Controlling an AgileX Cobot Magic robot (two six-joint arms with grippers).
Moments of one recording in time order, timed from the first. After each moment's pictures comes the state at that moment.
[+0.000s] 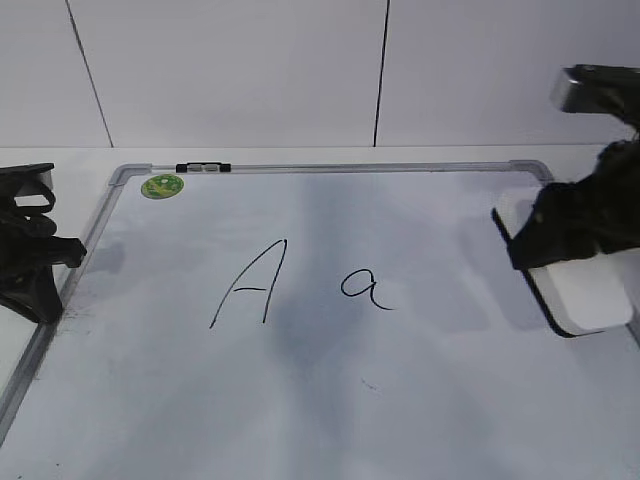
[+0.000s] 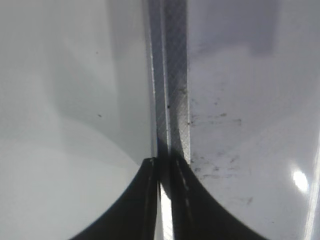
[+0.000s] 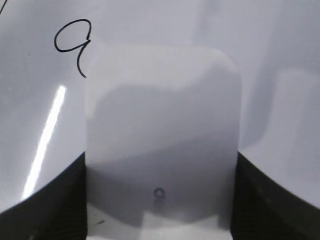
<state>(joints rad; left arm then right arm) -0.08 1.87 -1.11 -0.21 0.84 0.08 0.19 1.43 -0.99 0.28 0.81 -0.29</state>
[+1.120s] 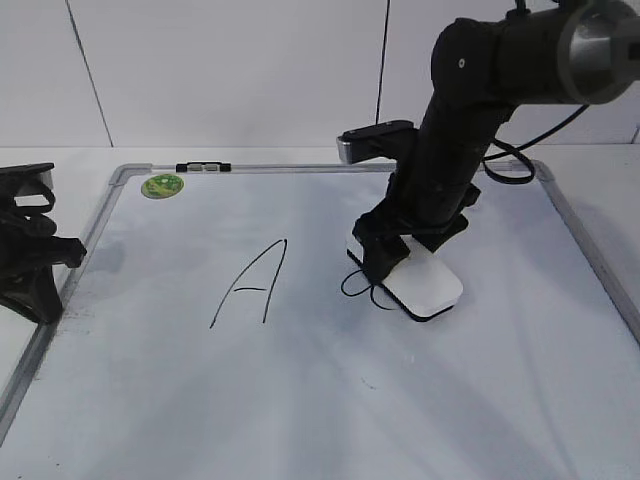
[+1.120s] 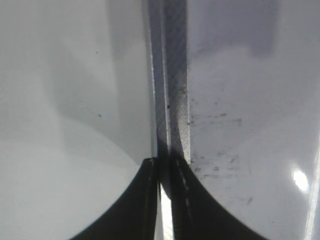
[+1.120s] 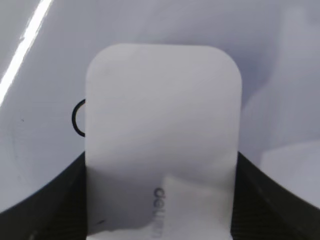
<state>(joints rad) -0.08 1.87 -1.11 -0.21 0.84 0.08 0.42 2.08 -1.60 0.16 1.02 -0.29</state>
